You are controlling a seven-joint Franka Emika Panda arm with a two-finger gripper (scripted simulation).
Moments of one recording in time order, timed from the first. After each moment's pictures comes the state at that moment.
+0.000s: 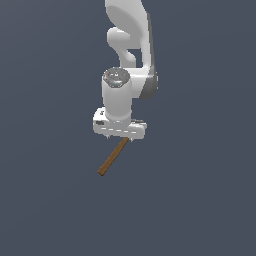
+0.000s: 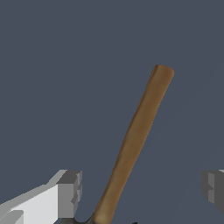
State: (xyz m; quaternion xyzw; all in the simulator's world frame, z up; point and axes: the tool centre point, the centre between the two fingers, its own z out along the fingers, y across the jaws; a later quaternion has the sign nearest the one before) arm -0.009 -0.035 0.143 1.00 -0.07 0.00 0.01
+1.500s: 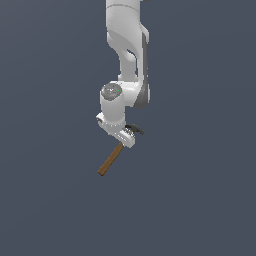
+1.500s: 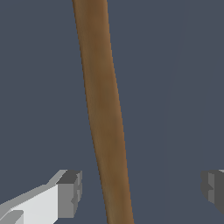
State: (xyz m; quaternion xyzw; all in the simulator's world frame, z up) arm -0.056 -0.054 0.066 0.94 -0.34 0.00 0.00
